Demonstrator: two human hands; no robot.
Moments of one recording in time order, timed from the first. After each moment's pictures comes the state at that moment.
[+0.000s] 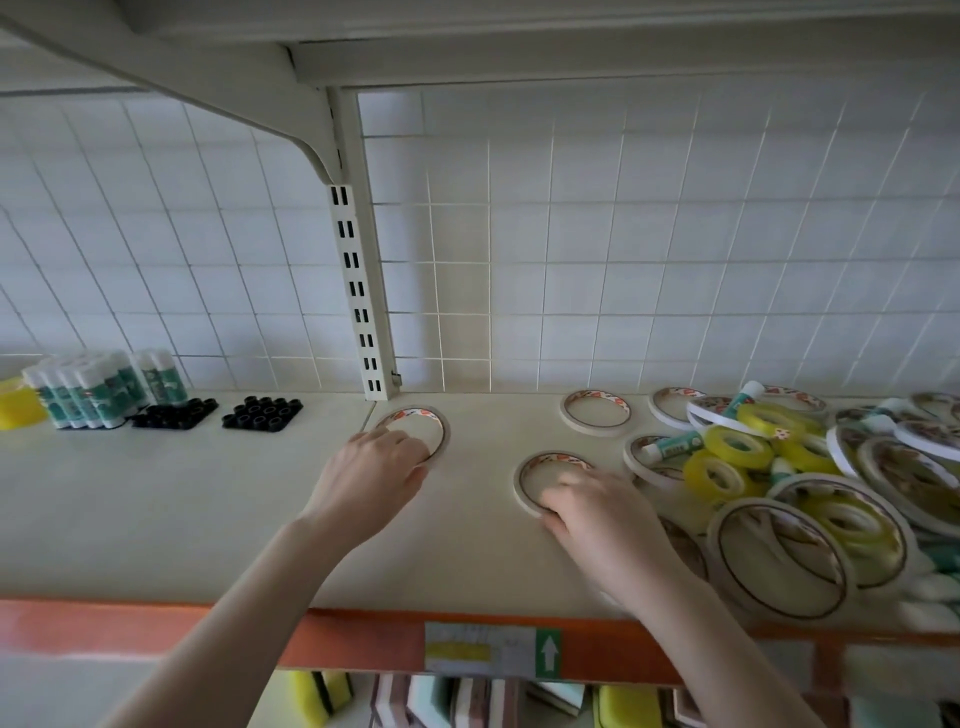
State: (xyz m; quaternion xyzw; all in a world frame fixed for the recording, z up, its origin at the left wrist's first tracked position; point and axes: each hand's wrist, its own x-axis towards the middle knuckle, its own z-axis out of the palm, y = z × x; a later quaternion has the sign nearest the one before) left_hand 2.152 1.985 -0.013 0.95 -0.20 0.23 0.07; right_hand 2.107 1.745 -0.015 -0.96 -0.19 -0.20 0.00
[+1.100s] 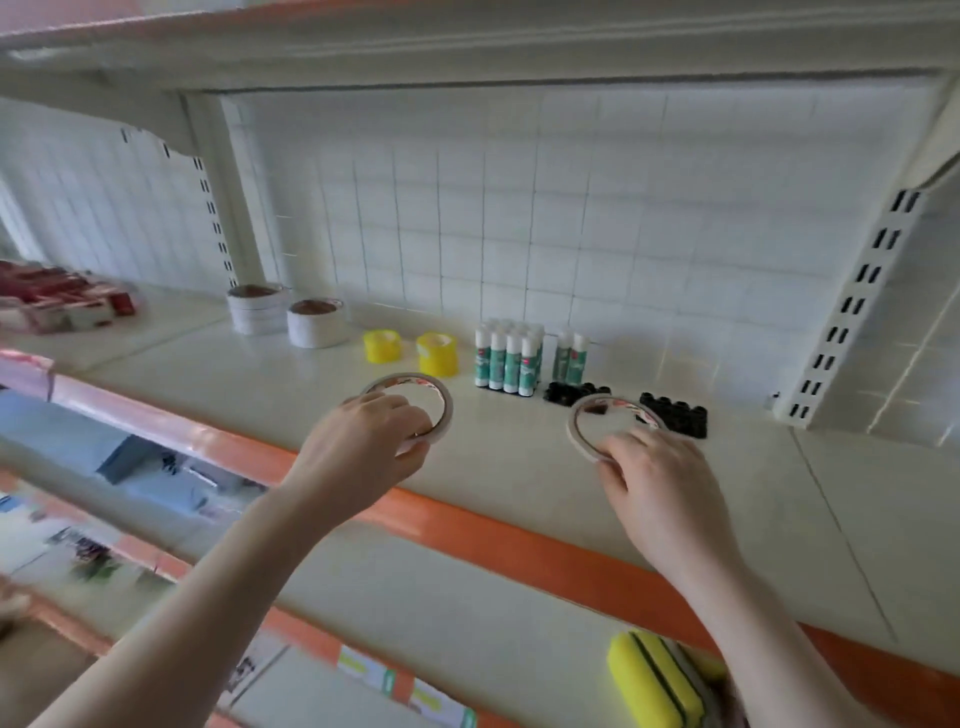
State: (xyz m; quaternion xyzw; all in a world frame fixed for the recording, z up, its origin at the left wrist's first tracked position) left_hand 2.042 2.420 0.024 0.95 -0.08 0.28 0.04; right_hand 2.100 2.157 0.002 -0.91 -0.25 -0.32 0.11
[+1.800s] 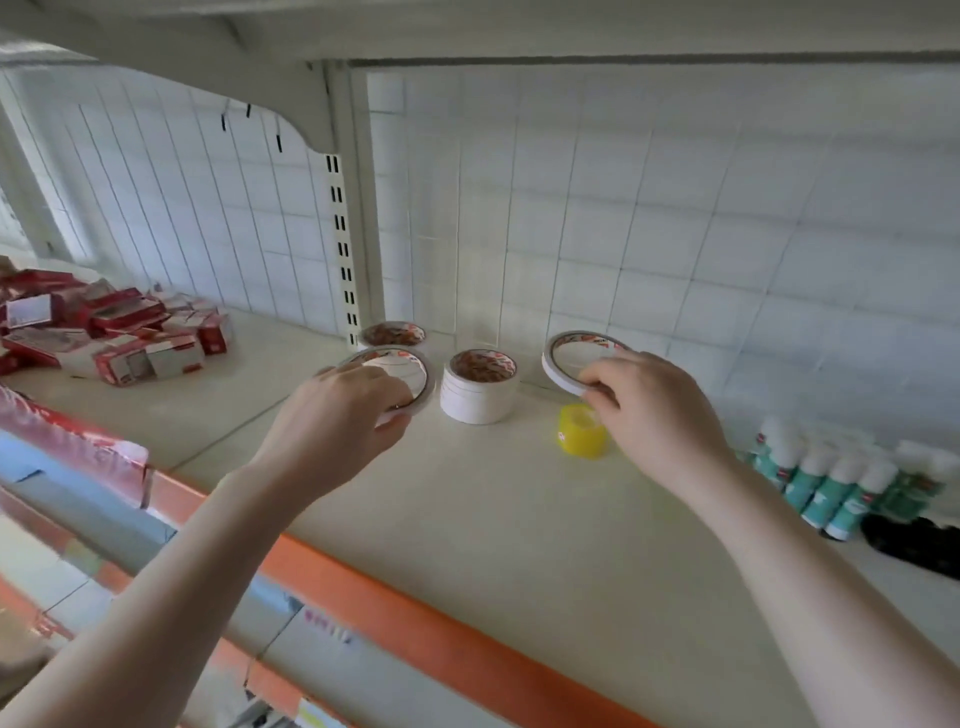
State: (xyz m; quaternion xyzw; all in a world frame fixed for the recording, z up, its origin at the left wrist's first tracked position) left_hand 2.132 2.735 0.046 0.96 -0.03 0.28 0.01; right_hand 2.237 2.483 0.060 -0.90 -0.32 -0.26 0.14
